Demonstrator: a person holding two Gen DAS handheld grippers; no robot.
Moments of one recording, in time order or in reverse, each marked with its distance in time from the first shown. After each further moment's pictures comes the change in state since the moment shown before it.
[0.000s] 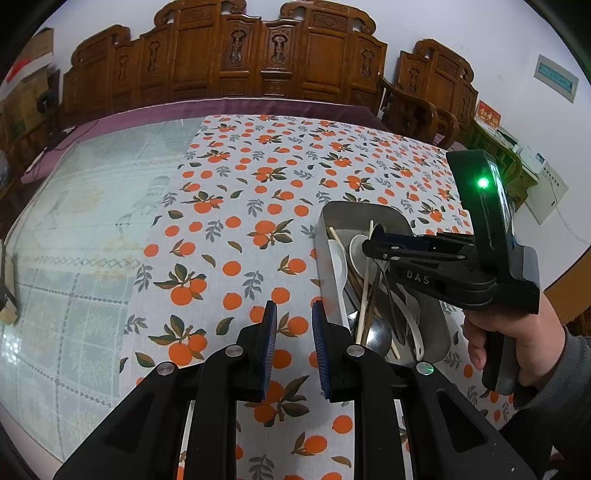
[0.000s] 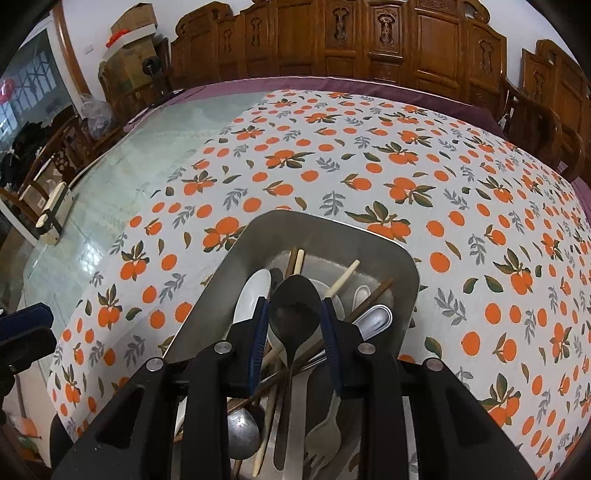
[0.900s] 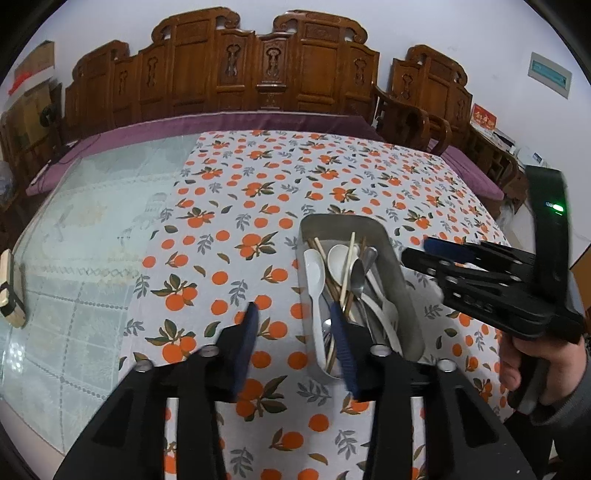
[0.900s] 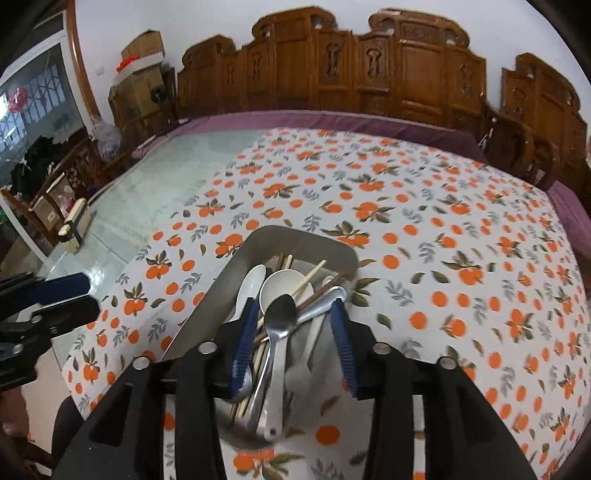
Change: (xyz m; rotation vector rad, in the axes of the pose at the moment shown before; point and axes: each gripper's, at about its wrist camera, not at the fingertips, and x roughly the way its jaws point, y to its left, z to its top) left arm -0.022 -0.032 -0.001 0.024 -0.054 0.021; right arm -0.102 -0.020 -0.039 0.012 -0.170 -0.010
